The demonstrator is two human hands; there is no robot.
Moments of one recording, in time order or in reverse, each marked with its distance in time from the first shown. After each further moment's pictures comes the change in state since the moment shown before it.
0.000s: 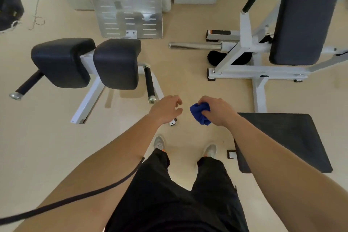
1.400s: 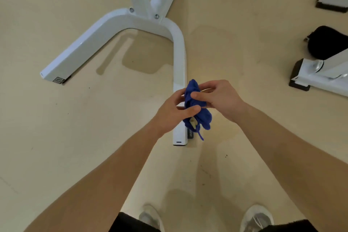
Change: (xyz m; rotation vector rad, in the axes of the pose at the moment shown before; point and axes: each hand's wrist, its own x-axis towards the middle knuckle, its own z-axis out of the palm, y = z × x) left_hand 0.309 -0.257 0.338 -0.982 0.393 -0.183; right_hand 0.479 0.190 0.294 0.808 -0.341 -0.304
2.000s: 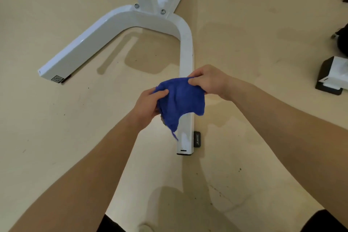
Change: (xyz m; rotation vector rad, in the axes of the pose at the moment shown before) left_hand 0.055 -0.074 -0.074 -0.189 0.258 -0.129; right_hand 0.104 0.019 0.019 -0.417 -0.124 -0.042
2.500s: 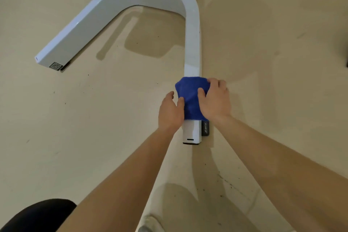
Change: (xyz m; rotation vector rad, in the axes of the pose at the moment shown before) left_hand 0.019 -0.113 0.043 0.592 0.347 0.035; right_hand 0.005 0.108 0.106 -0.275 0.570 0.096
